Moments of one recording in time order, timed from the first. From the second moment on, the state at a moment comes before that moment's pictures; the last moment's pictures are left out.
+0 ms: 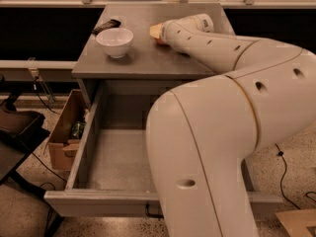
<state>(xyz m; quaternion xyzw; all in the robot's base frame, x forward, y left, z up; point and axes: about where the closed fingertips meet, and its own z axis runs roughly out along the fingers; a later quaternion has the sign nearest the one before) 0.923 -0.047 0.852 -0.02 0.84 0.11 0.54</state>
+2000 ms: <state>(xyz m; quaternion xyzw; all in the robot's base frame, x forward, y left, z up) 0.923 -0.047 0.857 -0.02 0.84 0.11 0.54</state>
